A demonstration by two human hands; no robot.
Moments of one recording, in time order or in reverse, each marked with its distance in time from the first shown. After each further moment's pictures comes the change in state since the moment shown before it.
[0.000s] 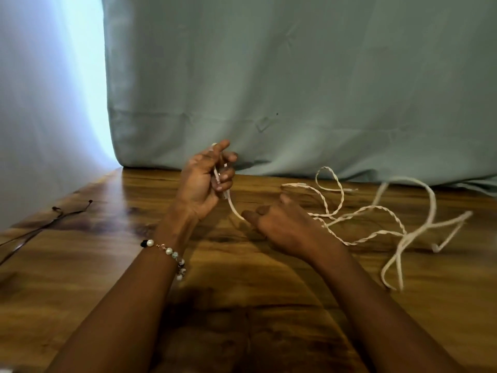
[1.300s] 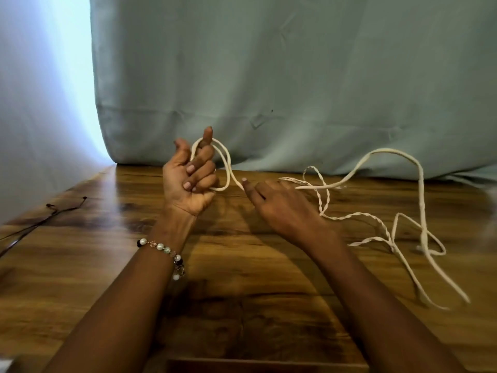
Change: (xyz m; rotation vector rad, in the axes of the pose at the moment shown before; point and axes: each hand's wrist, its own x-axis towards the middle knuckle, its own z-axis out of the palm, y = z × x) left_hand -0.006 0.004 -0.016 -0.768 -0.488 -0.276; right_hand -0.008 0.007 0.000 -0.049 0.179 0.086
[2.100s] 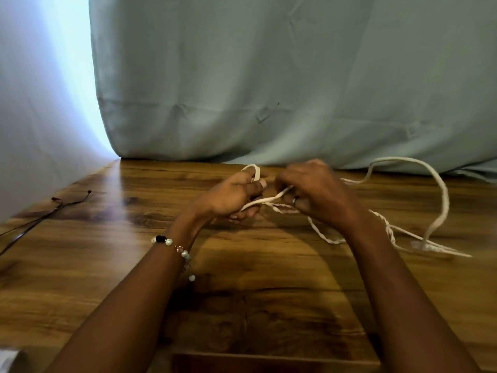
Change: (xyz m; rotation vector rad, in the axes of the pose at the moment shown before) left_hand 0.004 -0.046 0.005 1.463 0.439 -0.422; right_hand -0.017 0.044 -0.005 0.348 0.313 -0.072
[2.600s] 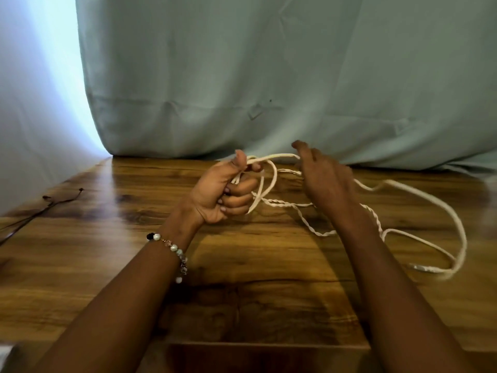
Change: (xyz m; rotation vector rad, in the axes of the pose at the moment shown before) left_hand -0.004 0.002 0.000 -0.846 -0.578 0.148; right_hand -0.009 0.020 0.011 -0.351 -0.042 0.537
